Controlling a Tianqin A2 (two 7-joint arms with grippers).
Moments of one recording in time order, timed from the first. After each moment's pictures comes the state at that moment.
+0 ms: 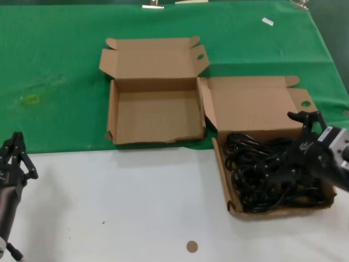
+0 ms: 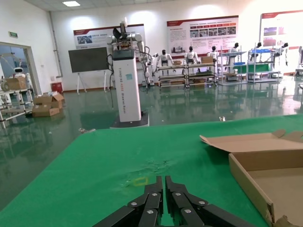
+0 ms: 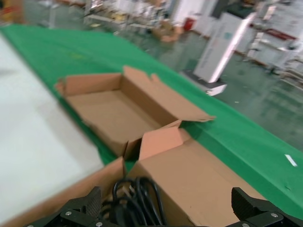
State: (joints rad) left arm 0.00 -0.30 1.60 -1.60 -1.80 0.00 0.00; right arm 0.29 1.06 -2.21 1.63 2.13 -0.06 -0.01
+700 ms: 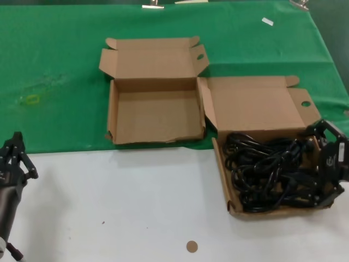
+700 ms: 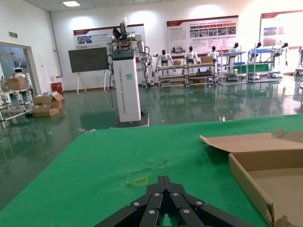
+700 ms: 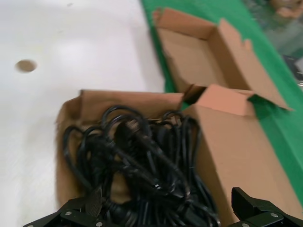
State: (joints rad) left arm 0.00 -0.30 1.60 -1.60 -1.80 0.00 0.00; right arm 0.44 1.11 -2.08 1.44 1.79 -0.71 -0.10
